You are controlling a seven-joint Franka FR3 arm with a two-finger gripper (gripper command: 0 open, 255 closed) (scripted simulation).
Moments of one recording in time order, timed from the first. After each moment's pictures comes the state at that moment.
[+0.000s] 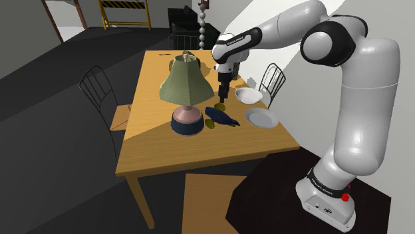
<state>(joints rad) 0.04 0.40 -0.18 -1.74 0.19 1.88 -0.67</state>
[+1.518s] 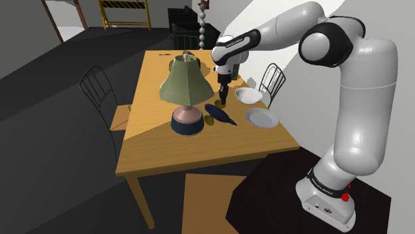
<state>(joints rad) 0.04 0.41 -0.18 -1.74 0.19 1.90 -0.68</state>
